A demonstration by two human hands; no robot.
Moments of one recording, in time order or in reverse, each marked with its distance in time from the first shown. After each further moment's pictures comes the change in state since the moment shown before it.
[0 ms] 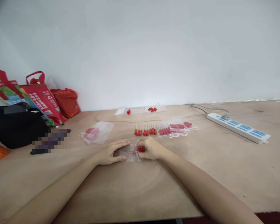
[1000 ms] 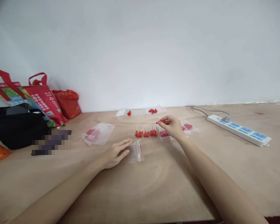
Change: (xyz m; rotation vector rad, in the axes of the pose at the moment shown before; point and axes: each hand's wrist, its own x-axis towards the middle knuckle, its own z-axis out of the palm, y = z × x) left_hand 0.004 0.016 0.010 0.023 0.156 -0.062; right_hand -0.014 0.057 -0.062 0.272 0.785 0.471
